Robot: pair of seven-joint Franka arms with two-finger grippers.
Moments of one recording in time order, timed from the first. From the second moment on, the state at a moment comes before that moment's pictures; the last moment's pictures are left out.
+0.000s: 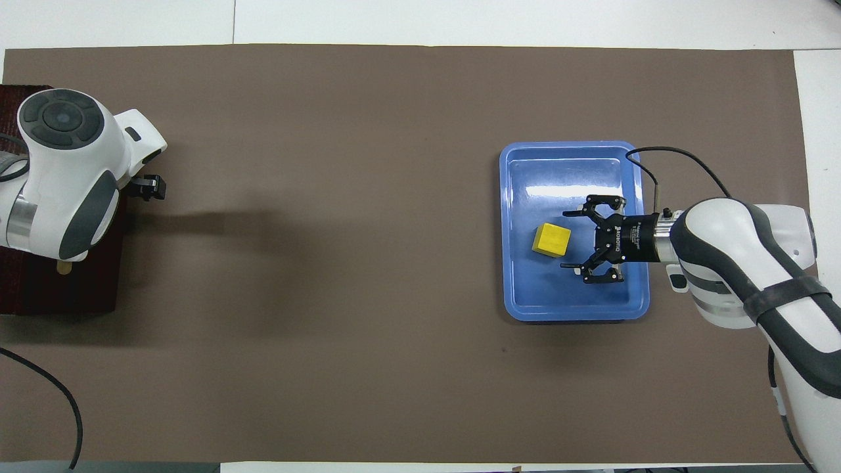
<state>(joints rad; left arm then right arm) -0.03 0.26 -0.06 -1.86 0.53 2.05 -0.22 -0.05 0.18 0.06 -2.25 1.04 2.21 0.92</state>
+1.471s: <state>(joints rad) -0.18 0.26 -0.07 -1.86 0.42 2.05 -0.22 -0.04 0.18 0.06 -2.28 1.08 2.29 0.87</state>
